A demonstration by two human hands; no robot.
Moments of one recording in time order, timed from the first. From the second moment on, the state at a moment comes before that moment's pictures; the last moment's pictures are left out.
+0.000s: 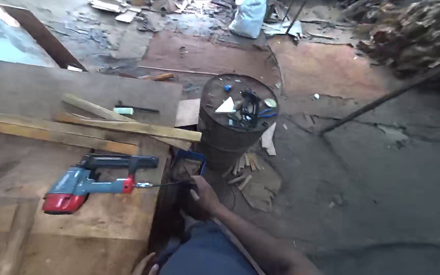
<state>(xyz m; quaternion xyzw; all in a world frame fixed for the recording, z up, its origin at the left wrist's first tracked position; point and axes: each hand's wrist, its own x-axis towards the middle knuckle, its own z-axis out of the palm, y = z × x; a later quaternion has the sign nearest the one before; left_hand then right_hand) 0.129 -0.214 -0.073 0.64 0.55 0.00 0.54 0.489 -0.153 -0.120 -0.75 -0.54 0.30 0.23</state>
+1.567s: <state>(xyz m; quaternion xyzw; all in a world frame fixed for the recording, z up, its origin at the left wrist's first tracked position) 0.938 -0.176 -0.913 0.89 0.38 -0.19 0.17 1.042 -0.347 -0.973 -0.79 0.17 0.53 0.26</state>
